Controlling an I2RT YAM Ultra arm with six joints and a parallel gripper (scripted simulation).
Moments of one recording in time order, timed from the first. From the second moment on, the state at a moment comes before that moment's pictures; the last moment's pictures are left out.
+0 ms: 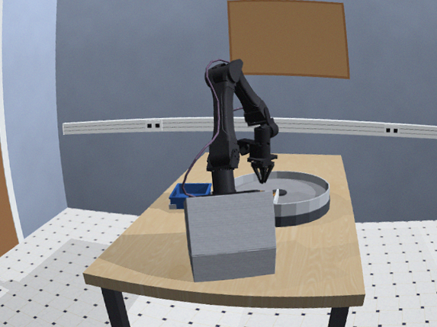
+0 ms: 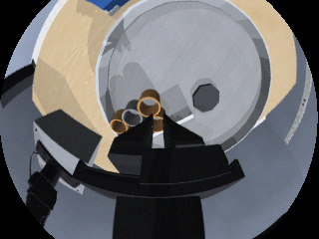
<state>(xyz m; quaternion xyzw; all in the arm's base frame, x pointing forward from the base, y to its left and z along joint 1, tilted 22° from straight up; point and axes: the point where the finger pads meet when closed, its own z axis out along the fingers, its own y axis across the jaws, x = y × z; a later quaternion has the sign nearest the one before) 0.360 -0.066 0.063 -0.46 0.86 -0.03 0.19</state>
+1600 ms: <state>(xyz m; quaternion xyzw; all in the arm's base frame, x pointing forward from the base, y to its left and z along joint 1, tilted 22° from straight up) 0.360 -0.066 0.063 -0.47 0.86 -0.03 0.19</state>
